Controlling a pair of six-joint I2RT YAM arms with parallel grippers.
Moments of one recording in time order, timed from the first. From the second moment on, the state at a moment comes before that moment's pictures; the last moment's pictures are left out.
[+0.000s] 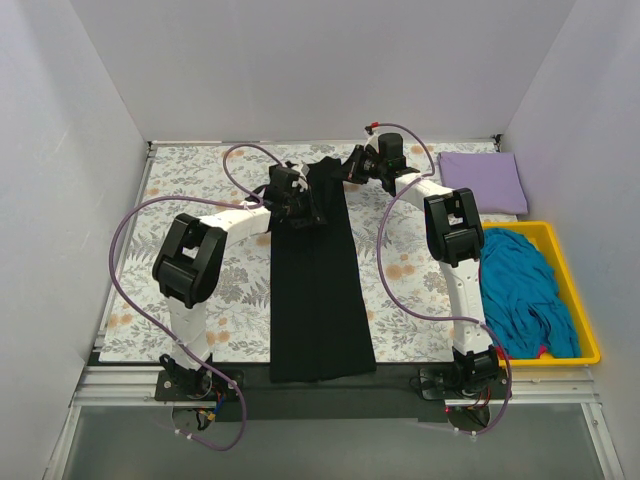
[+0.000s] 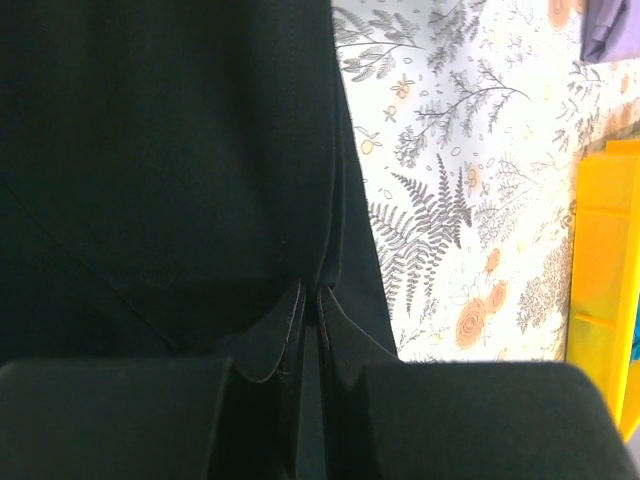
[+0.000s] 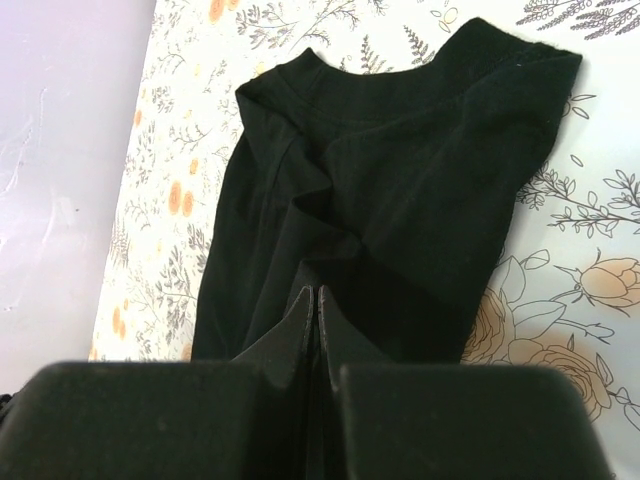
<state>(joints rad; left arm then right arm) -0.48 1.97 1.31 -0.06 0.30 -0.62 0.31 2.44 1.85 0.17 -0.63 0.68</state>
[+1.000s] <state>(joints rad) -0.40 1.92 1.15 0.05 0.26 -0.80 0.35 2.51 1.98 0.18 -0.68 0.71</state>
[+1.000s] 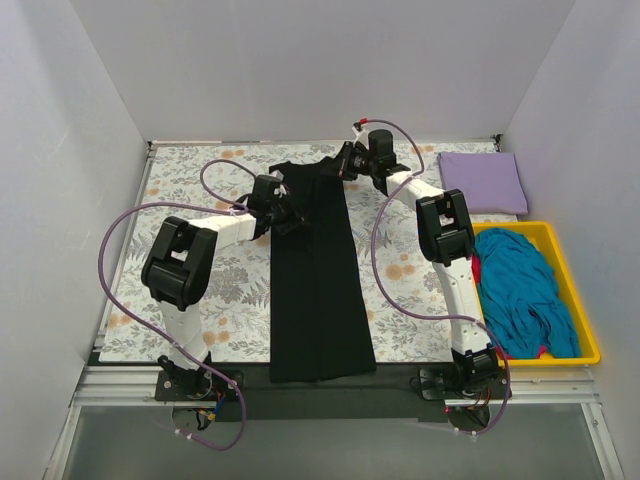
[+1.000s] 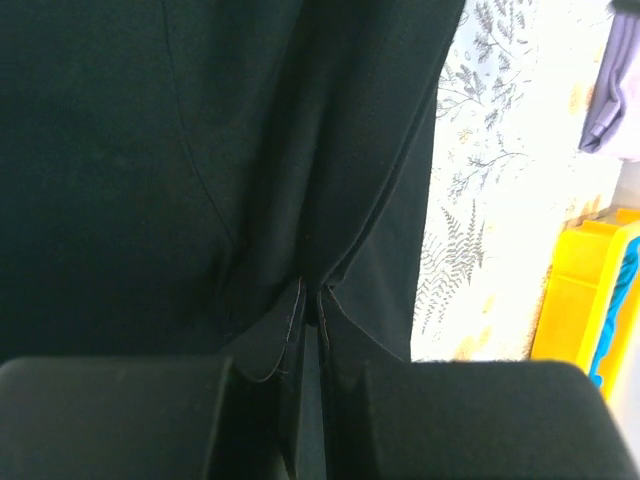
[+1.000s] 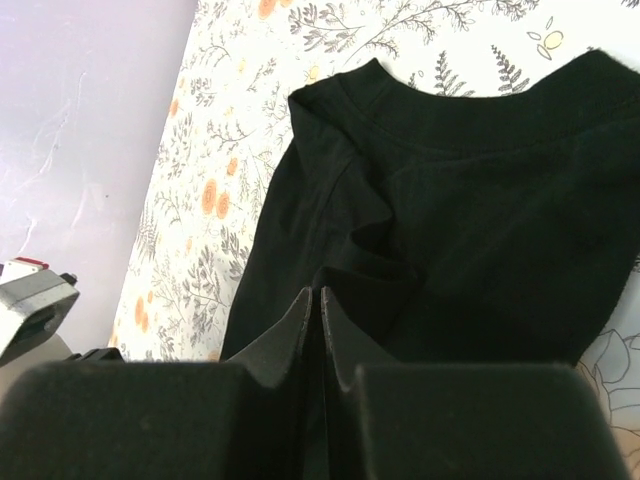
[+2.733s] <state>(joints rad) -0.56 1.78 1.35 -0.14 -0.25 -0.43 0.28 1.87 1.31 -0.04 -0.55 0.36</state>
